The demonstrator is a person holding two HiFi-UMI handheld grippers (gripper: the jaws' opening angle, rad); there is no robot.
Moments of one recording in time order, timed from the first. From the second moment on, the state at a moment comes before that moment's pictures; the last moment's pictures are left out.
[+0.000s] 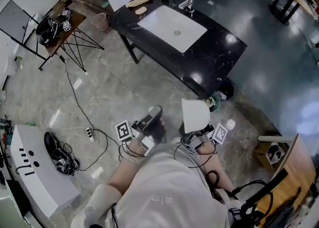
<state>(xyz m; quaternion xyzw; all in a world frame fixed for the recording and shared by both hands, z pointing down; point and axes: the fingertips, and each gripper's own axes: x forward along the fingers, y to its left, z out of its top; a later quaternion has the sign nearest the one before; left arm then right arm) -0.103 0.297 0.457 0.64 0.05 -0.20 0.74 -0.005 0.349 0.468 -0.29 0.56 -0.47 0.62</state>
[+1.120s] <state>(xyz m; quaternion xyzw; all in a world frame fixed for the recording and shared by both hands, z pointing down) -0.073 0.073 0.472 0.62 0.04 -0.23 0.75 0.030 0.126 0.488 -0.30 0.55 -0.49 0.61</state>
